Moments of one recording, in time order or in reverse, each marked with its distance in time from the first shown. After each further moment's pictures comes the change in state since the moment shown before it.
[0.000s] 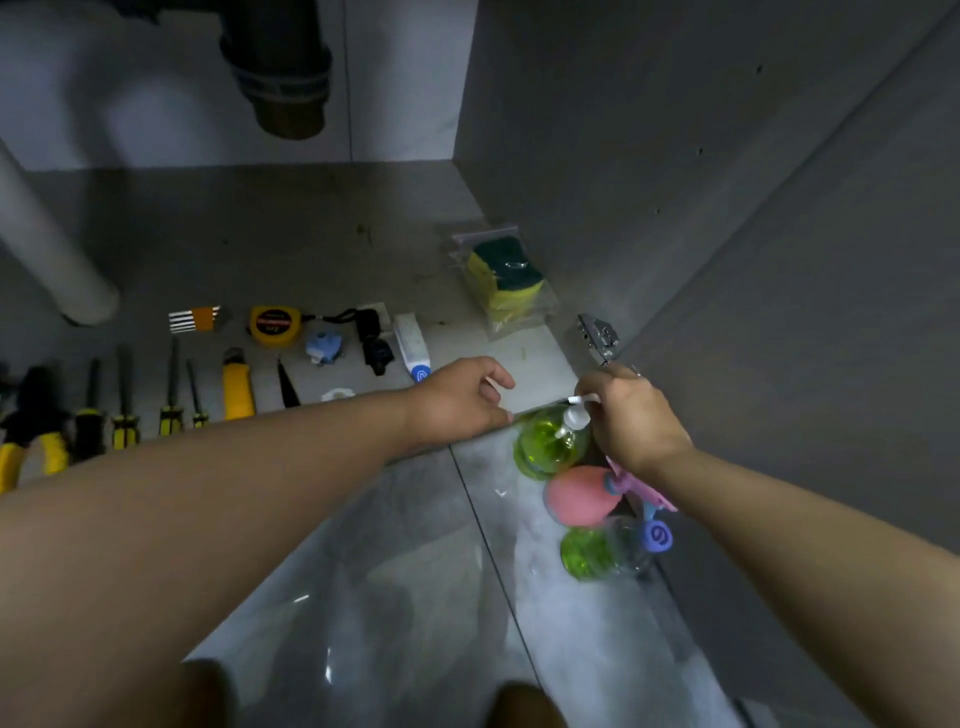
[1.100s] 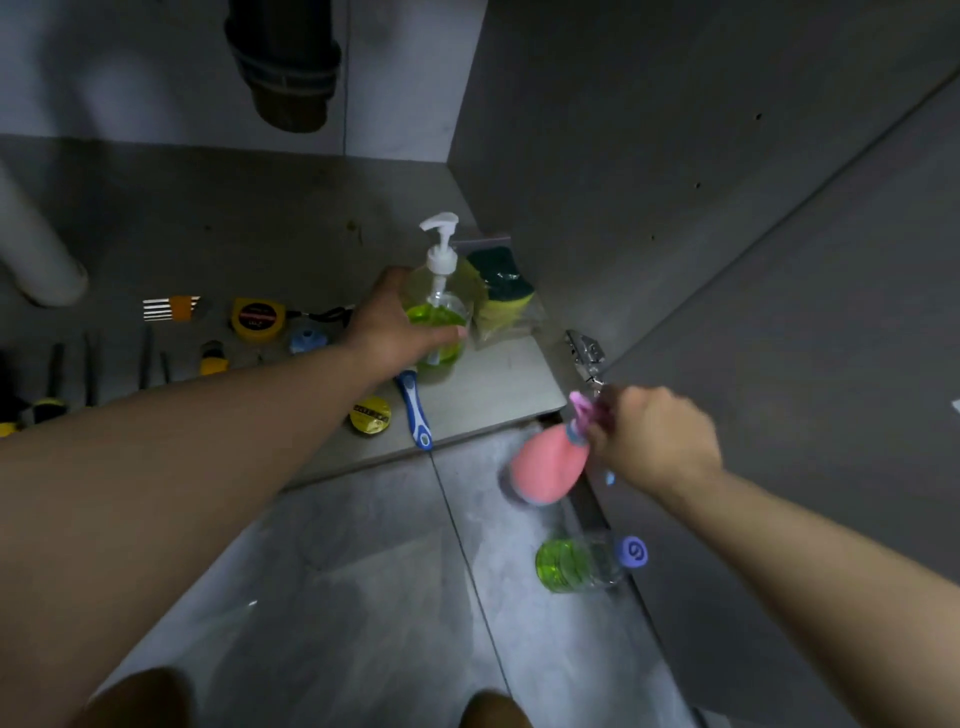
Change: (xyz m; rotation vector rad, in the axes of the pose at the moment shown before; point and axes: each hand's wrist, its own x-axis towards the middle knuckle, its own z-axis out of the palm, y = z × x) left_hand 0.034 -0.019 -0.063 -0.259 0.525 0.088; right_hand -0.026 -0.024 -0.056 -0.327 0.008 0.161
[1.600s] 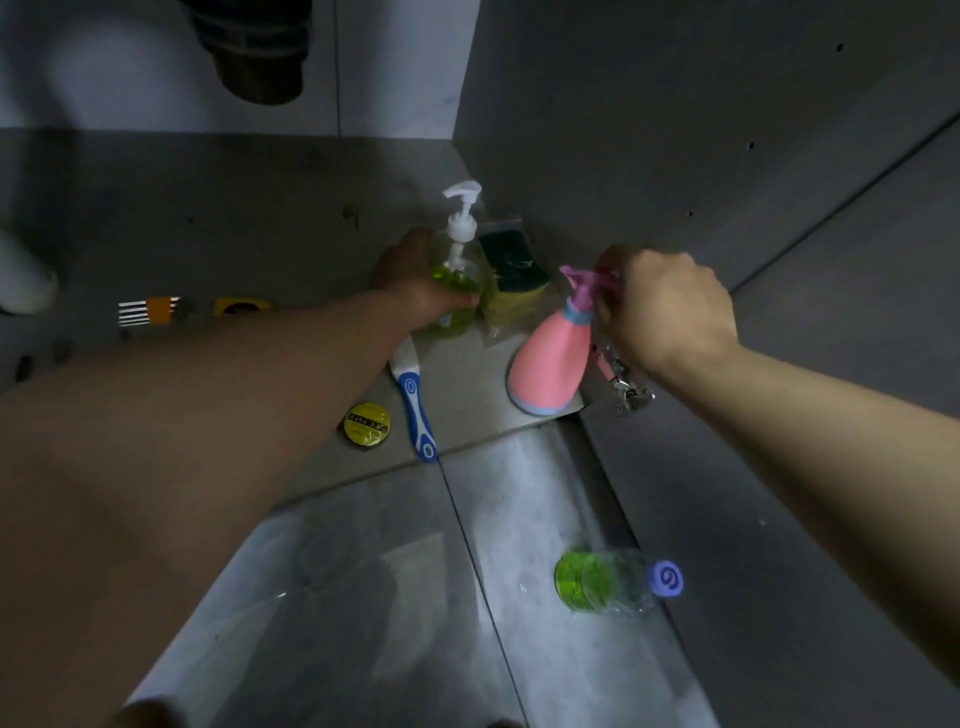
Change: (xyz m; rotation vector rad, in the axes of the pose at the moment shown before) left_hand 0.072 0.006 0.024 0.216 -0.001 -0.038; right_hand 0.100 -0.020 -0.033 0.159 0.283 -0.115
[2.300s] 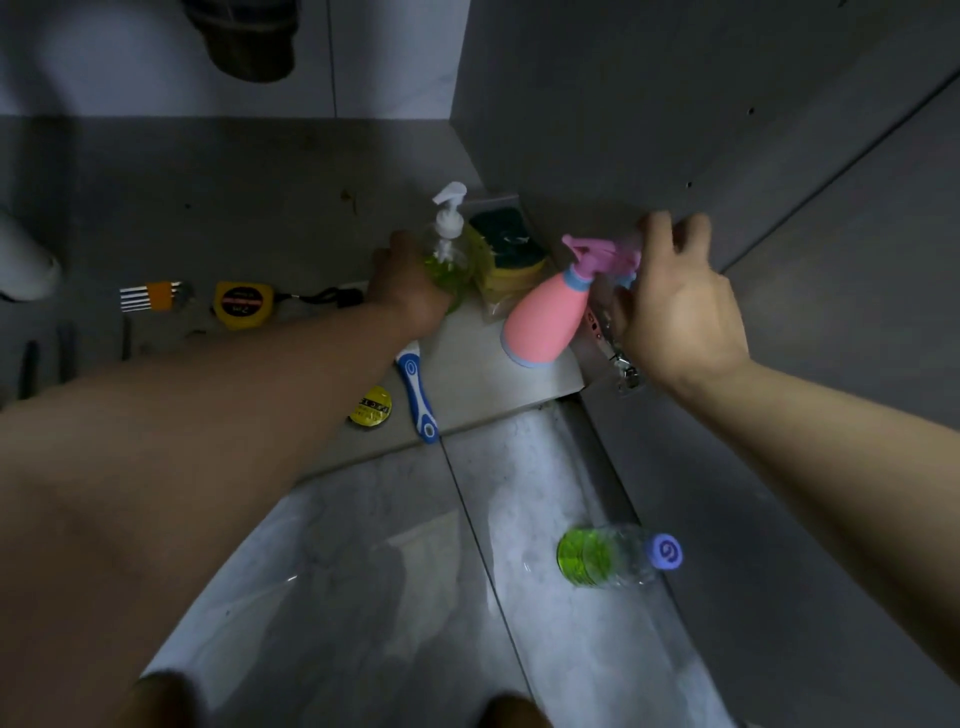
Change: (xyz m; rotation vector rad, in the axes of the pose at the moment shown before) left_hand -0.012 -0.013 0.014 0.142 0.092 -0.053; right_hand -0.023 0.012 0.015 0.067 0.089 0.060
